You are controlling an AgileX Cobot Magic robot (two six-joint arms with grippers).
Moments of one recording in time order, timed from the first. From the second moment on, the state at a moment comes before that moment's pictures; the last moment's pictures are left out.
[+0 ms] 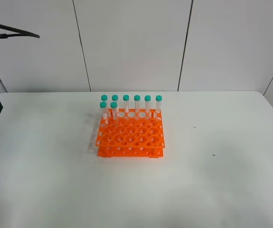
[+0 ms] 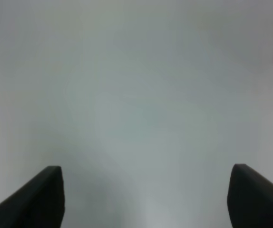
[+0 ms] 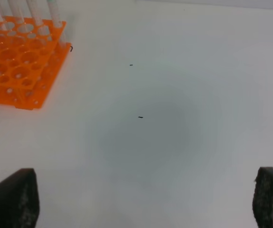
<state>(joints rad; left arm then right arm) 0.07 1.31 -1.19 0.00 1.14 0.02 0.06 0.00 -0.49 0.08 1.03 -0.03</state>
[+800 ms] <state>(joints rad) 0.06 0.36 -0.52 -0.03 1.09 0.05 0.06 0.00 -0.49 0.08 1.03 -0.03</state>
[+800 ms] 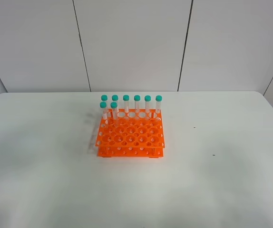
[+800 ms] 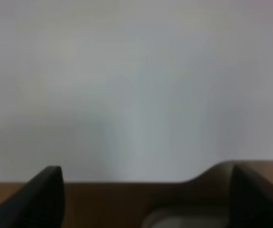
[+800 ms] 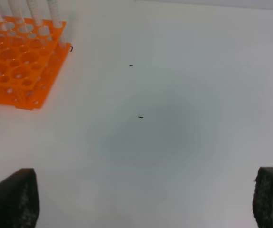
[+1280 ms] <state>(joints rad) 0.06 0.17 -0.51 -0.03 1.06 0.05 0.06 0.00 -0.49 0.08 1.03 -0.03</state>
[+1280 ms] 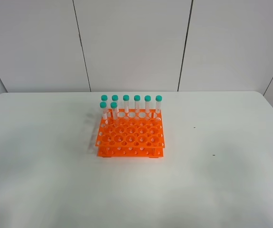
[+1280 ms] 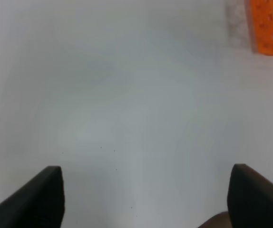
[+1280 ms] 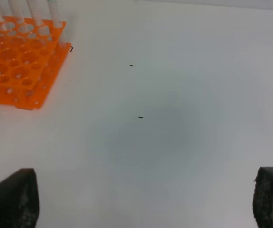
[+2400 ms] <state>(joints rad) 0.03 -0.01 -0.51 -0.03 1.06 0.05 0.06 0.00 -0.49 0.09 1.03 -0.03</state>
